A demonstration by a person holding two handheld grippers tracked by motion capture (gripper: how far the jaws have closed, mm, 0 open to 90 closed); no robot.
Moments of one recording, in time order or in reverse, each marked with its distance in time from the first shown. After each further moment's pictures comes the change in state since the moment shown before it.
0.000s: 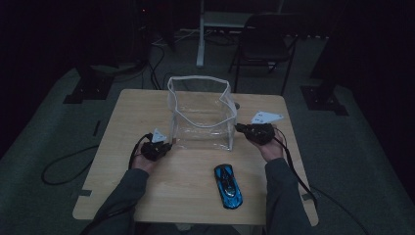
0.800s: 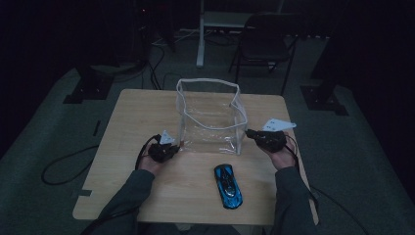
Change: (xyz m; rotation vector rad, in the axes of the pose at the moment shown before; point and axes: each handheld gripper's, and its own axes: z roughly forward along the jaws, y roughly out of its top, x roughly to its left) left arm -0.025 0.012 0.009 0.016 -0.058 0.047; right arm 0.002 -0.023 -0.036 0.005 -0.046 0.015
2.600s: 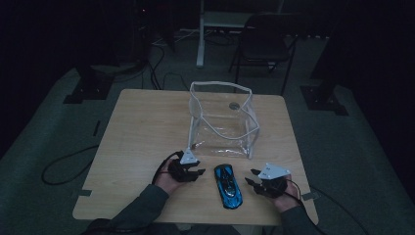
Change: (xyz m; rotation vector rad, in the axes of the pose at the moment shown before) left arm -0.100 0.012 -0.007 -0.015 -0.198 0.128; right arm 0.092 -0.093 -0.027 0.202 -0.007 -0.070
